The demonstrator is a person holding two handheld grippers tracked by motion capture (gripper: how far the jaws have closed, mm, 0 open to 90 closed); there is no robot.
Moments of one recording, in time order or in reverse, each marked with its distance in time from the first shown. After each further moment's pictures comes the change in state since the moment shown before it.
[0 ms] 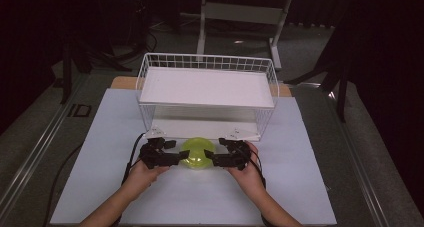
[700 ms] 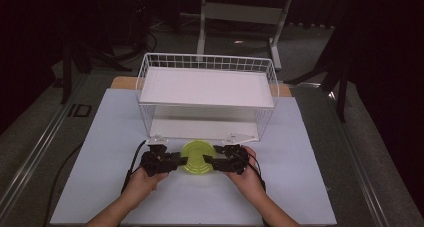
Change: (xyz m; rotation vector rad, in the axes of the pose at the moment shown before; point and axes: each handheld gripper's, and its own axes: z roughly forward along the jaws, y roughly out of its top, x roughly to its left) left arm -0.013 -0.015 -0.004 0.073 -0.041 -0.017; right arm 0.011 -0.005 -0.001 0.061 0.053 -0.024
